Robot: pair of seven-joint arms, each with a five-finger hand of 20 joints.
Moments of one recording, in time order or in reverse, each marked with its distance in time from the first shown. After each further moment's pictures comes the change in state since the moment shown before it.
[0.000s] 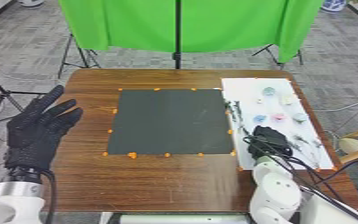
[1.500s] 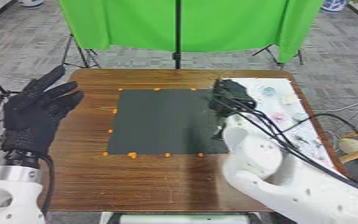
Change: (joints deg) left arm -5.7 2.9 -0.2 -1.0 1.5 0.2 -2.3; right arm 24.8 -10.0 -10.9 3.0 5.5 4.2 -11.3
